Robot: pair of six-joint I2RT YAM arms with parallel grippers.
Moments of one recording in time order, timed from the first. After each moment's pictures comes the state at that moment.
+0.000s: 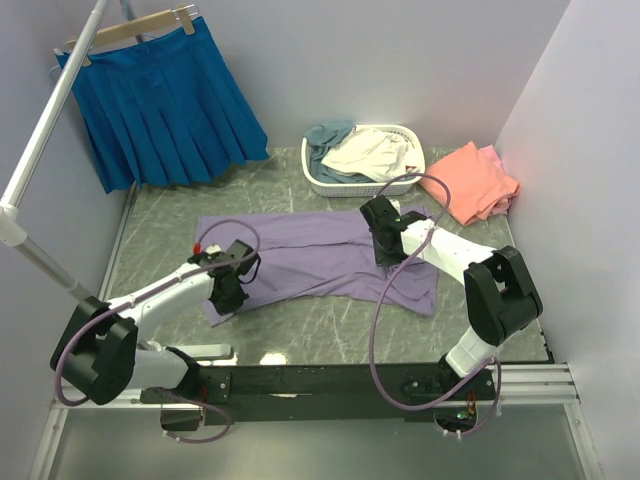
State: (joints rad) left arm -0.56 1.29 0.68 -0.78 -0.33 -1.11; right arm 0.51 1.63 1.07 -0.67 0.32 0.38
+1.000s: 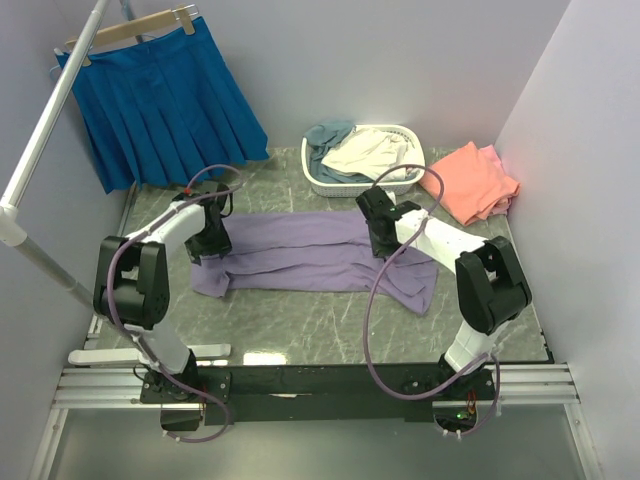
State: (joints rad) left arm -0.18 1.70 1.16 -0.81 -0.31 -0.59; right arm 0.49 1.71 1.18 -0.70 0.34 0.35
